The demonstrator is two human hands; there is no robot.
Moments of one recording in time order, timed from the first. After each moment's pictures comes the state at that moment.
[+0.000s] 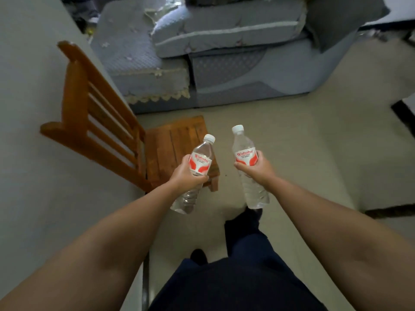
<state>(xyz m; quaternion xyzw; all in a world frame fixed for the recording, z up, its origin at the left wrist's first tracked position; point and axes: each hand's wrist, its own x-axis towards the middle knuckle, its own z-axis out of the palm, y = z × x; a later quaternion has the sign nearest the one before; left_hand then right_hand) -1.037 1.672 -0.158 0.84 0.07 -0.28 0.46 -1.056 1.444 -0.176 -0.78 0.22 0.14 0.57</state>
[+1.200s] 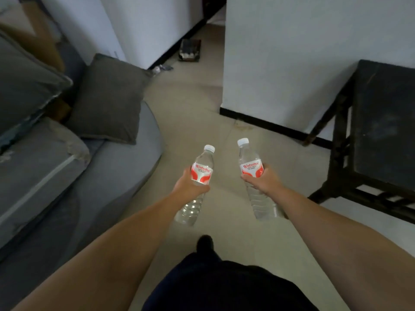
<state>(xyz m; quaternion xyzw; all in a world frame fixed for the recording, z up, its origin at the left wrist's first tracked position) -0.679 0.987 -0.164 0.79 -0.32 -0.44 0.29 -0.893 0.863 -0.196 -0.61 0.59 -0.15 0.51</state>
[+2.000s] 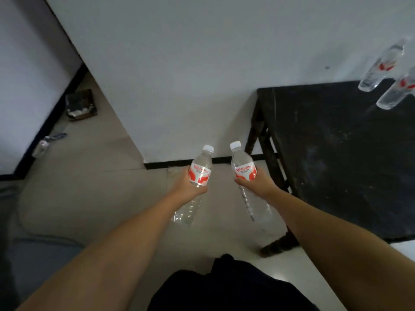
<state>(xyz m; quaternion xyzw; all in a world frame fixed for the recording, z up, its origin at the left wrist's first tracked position) -0.749 0.526 -0.143 0.65 -0.56 -0.48 0.20 -0.982 0.533 -0.162 -0.45 0.70 -0.26 0.48</state>
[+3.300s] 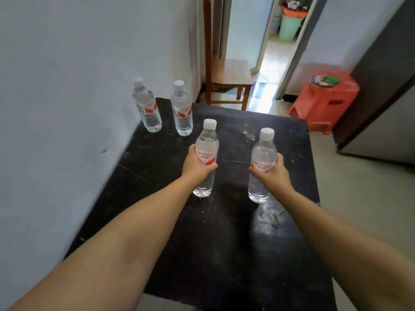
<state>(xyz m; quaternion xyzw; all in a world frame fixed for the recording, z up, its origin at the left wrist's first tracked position) -1.357 0.223 -0.111 0.19 -0.82 -0.54 -0.03 -1.368 0.439 -0.109 0.10 0.86 -0.49 0.06</state>
